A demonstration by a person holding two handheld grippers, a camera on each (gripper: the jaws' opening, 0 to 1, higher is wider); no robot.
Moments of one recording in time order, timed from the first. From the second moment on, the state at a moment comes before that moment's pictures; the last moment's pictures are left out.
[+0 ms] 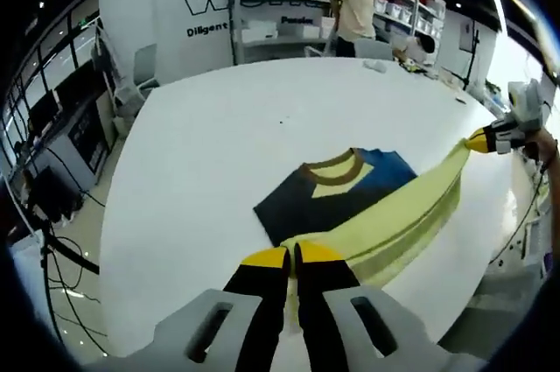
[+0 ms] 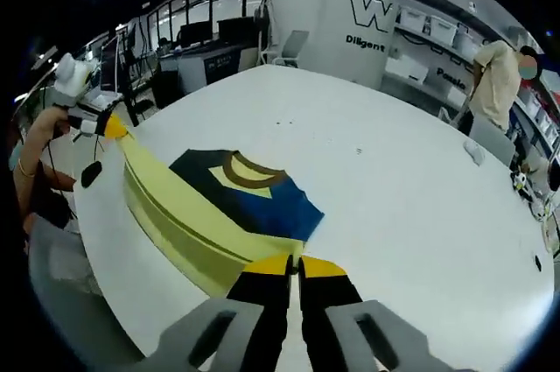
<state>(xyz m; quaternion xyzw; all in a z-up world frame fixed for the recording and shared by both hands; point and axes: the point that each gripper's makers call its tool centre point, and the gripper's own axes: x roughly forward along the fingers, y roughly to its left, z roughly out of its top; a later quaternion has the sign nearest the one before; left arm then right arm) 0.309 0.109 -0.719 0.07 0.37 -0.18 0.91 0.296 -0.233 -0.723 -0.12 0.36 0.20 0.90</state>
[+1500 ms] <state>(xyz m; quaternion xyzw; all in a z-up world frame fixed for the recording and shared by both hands) 0.440 0.121 -0.848 0.07 0.37 -0.09 0.92 0.425 -0.244 -0.843 -0.16 0.39 0.15 0.89</state>
